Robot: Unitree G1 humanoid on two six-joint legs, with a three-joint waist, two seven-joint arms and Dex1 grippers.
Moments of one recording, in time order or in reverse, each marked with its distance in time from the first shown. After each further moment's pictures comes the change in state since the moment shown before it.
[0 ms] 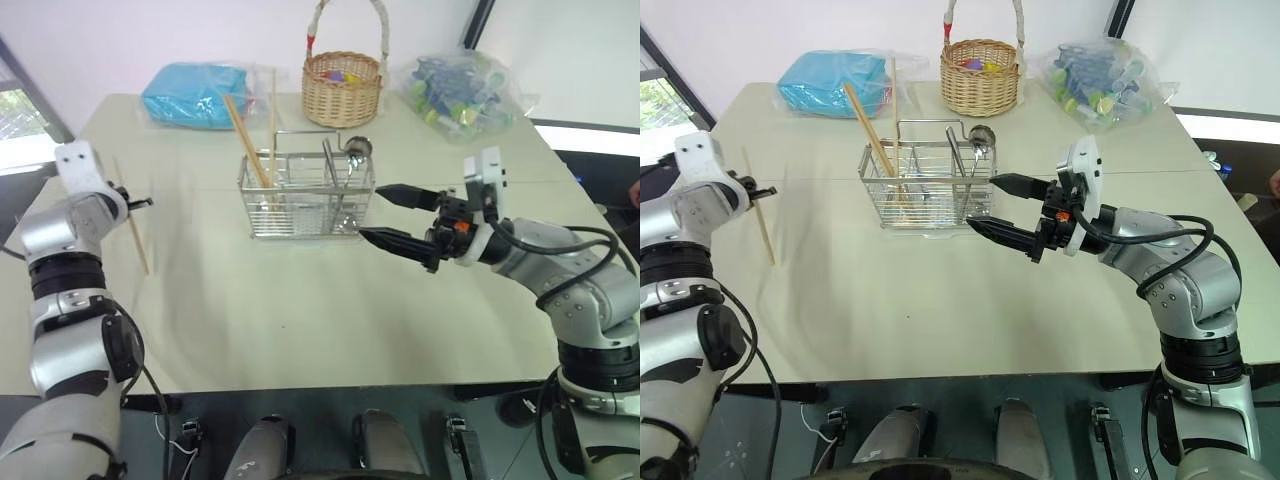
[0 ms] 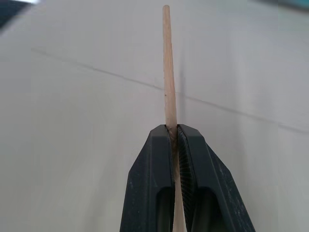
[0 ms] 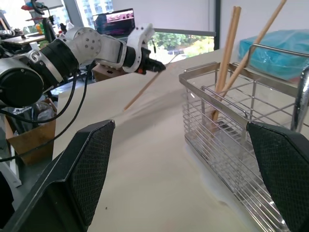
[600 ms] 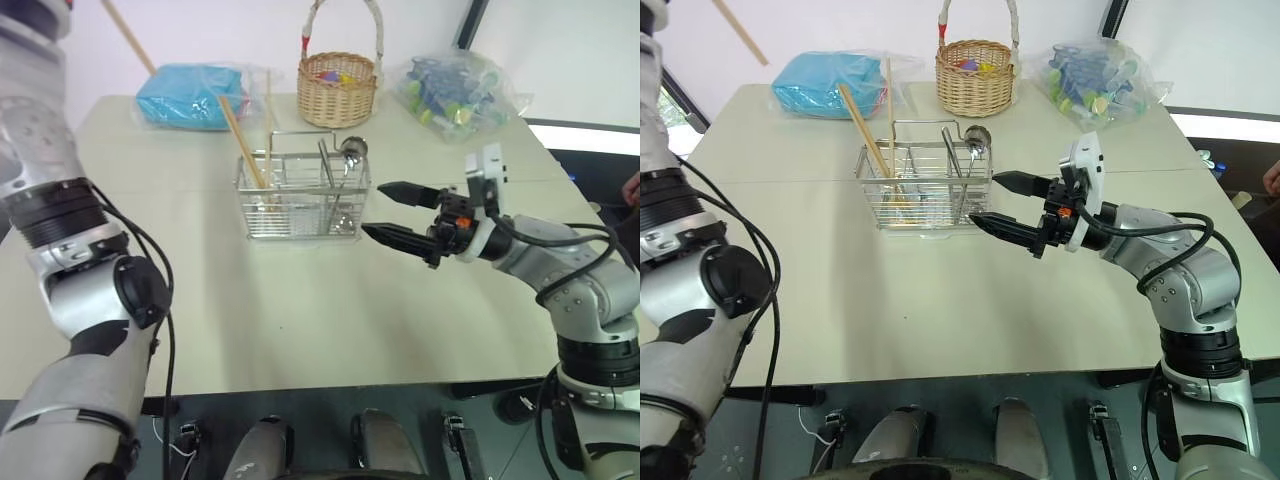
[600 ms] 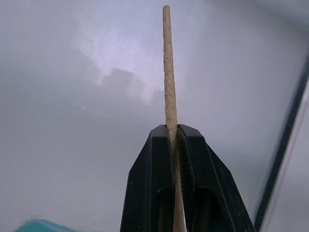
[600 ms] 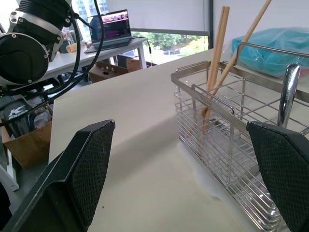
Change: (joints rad) left arm -0.334 -0.160 0.035 -0.337 -0.315 -0.301 -0.127; right arm -0.019 -0.008 -0.006 0.043 -0.003 -0.001 0.004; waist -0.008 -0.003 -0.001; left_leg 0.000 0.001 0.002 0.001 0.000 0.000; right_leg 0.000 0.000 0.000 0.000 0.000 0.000
